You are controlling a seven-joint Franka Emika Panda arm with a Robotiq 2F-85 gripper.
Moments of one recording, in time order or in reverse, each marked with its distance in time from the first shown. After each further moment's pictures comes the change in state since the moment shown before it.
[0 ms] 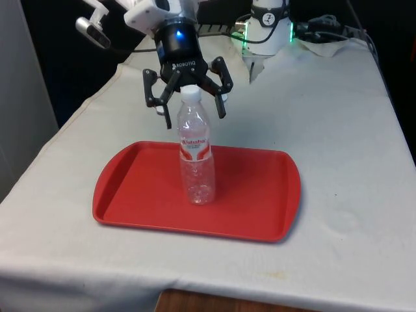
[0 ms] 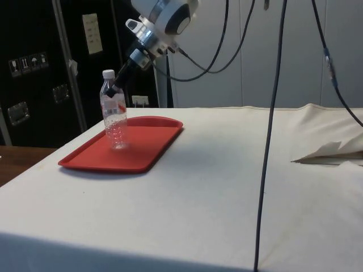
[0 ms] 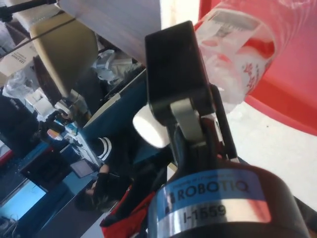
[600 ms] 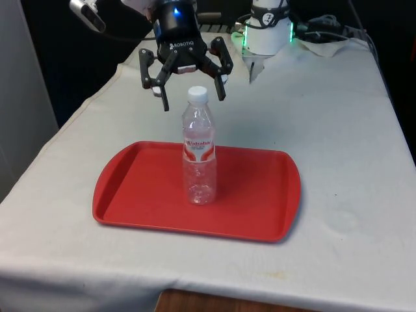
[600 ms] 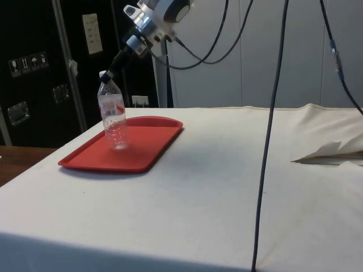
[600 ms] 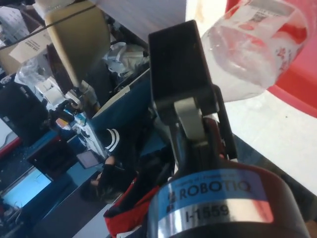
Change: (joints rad) arm 0.000 -0.059 -0.001 0.000 -0.020 -0.002 0.028
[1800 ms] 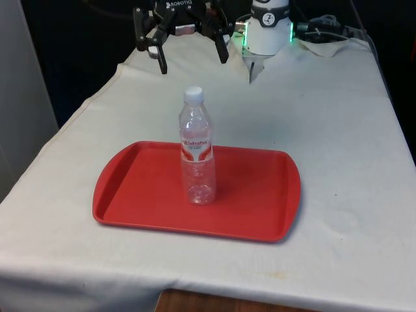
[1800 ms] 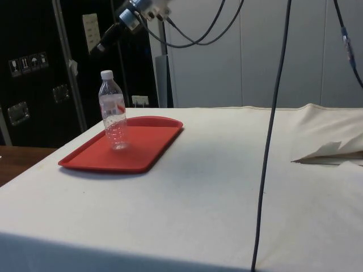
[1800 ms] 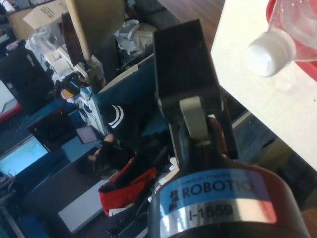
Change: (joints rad) arm -0.001 -0.081 -0.009 0.028 -0.072 -0.047 0.038
